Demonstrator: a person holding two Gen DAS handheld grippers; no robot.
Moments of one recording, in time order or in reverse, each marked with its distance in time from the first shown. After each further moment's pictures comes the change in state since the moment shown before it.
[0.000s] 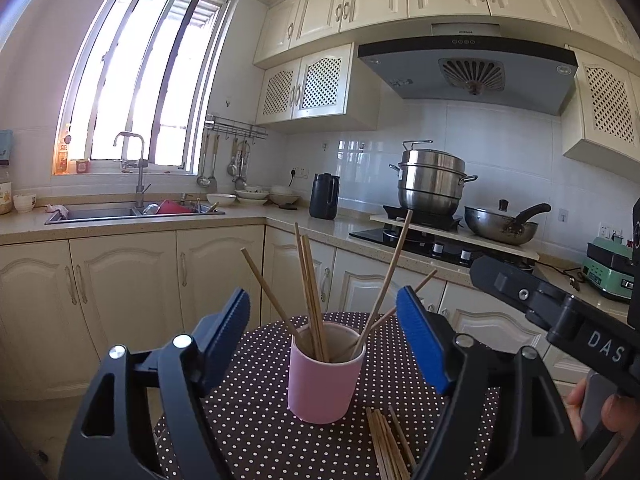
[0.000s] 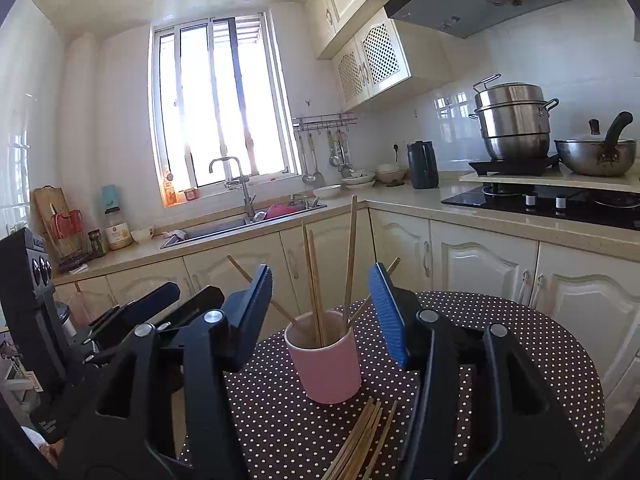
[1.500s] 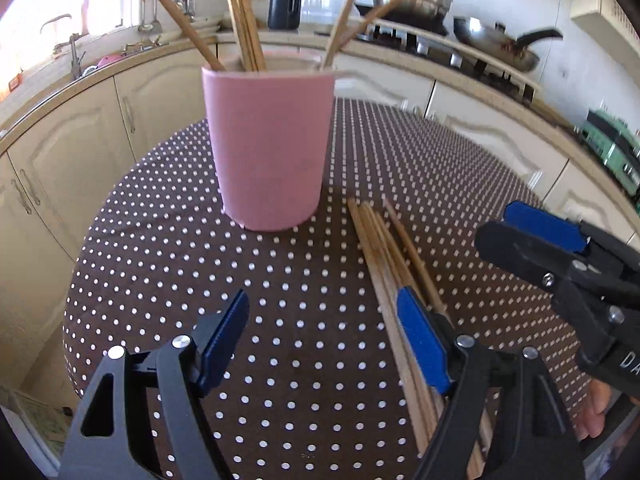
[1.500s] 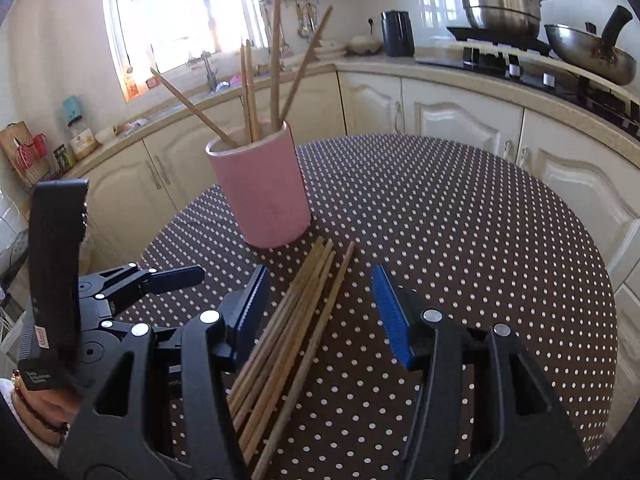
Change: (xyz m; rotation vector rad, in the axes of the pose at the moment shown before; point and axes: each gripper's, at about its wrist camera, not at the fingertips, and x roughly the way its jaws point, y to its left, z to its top) left arm 0.099 -0.024 -0.131 0.095 0.677 -0.096; right arm 0.039 -0.042 -0.108 0.027 0.476 -0.107
